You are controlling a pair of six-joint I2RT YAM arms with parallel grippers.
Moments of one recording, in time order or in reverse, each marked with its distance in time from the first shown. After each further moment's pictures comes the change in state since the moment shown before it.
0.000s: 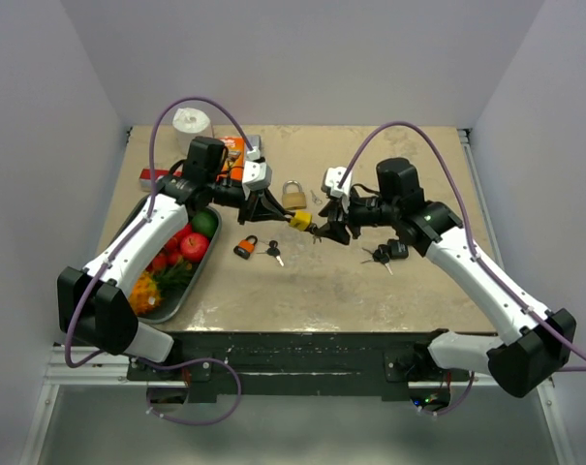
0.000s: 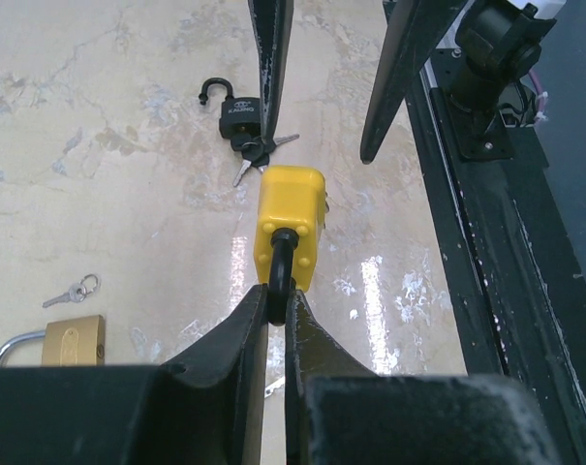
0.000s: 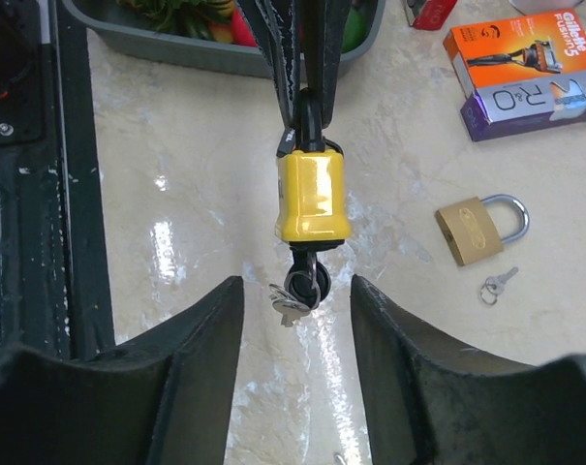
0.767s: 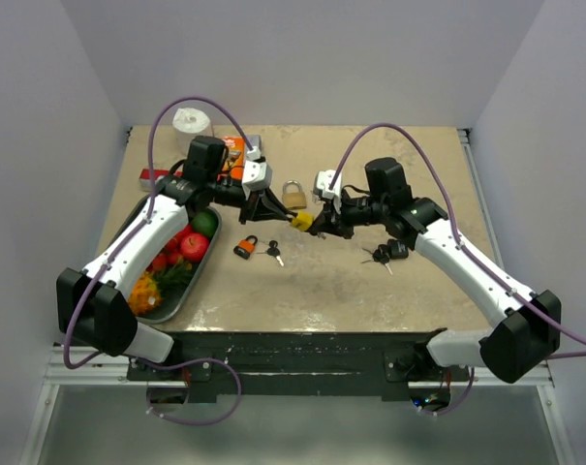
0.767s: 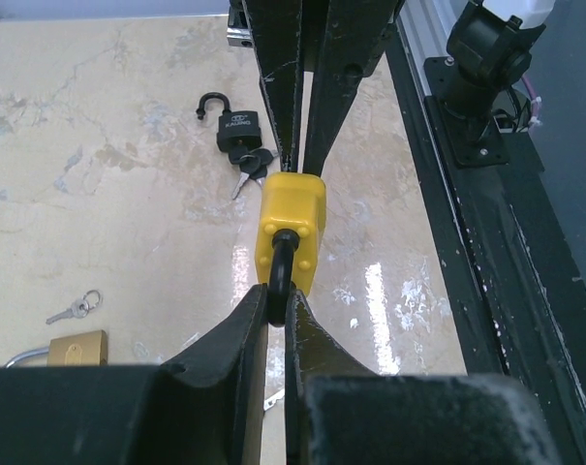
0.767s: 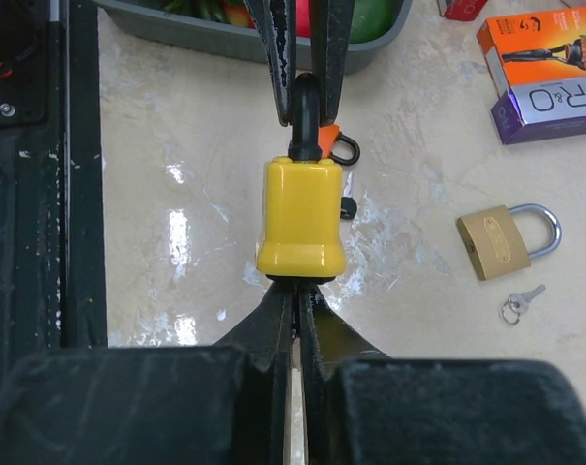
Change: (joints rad) left arm -0.011 -0.006 0.000 0.025 0.017 -0.011; right arm 0.000 0.089 -0.013 0.039 -0.055 -0.040
